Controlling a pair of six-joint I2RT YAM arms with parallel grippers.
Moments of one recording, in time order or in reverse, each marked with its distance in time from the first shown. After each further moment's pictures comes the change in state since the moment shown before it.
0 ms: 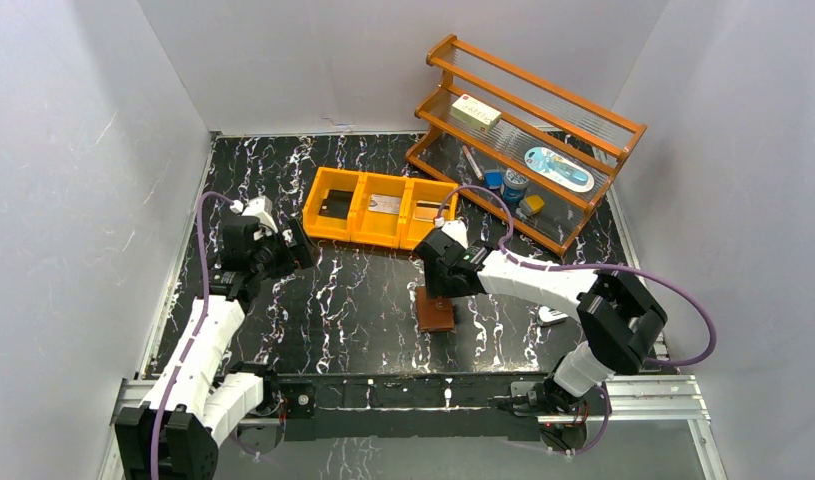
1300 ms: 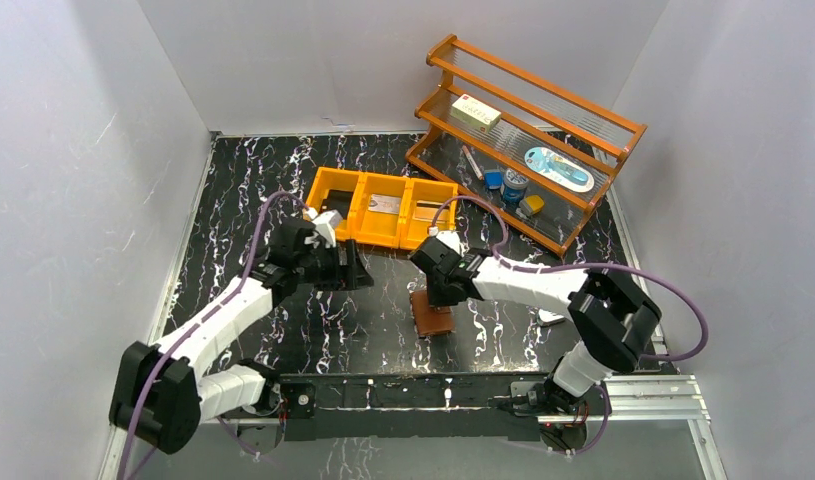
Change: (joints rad) left arm -0.288 0.188 -0.014 0.094 0.249 -0.043; right arm 0.034 0.035 -0.035 0.074 -0.093 0.049
